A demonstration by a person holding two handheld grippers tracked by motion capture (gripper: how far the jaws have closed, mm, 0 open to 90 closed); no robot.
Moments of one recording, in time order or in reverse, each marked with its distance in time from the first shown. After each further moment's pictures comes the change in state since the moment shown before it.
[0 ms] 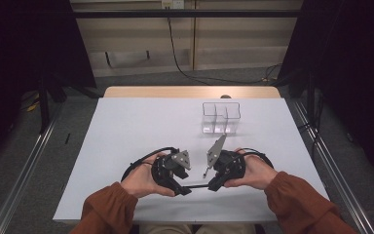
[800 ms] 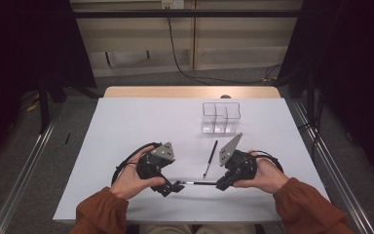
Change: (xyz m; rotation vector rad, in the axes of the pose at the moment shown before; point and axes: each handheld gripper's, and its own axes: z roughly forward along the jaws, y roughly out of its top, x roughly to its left) left arm 0.009 -0.030 -0.020 -0.178 0.081 -0.099; right arm 0.002 -0.029 -0.009 -0.059 -0.034 0.098
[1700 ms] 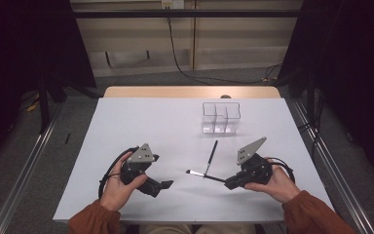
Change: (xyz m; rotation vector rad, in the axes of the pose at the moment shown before) left arm -0.004 -0.040 -0.022 -0.183 0.166 -0.117; right arm 0.001 -0.045 -0.007 -0.194 -0.084 0.126
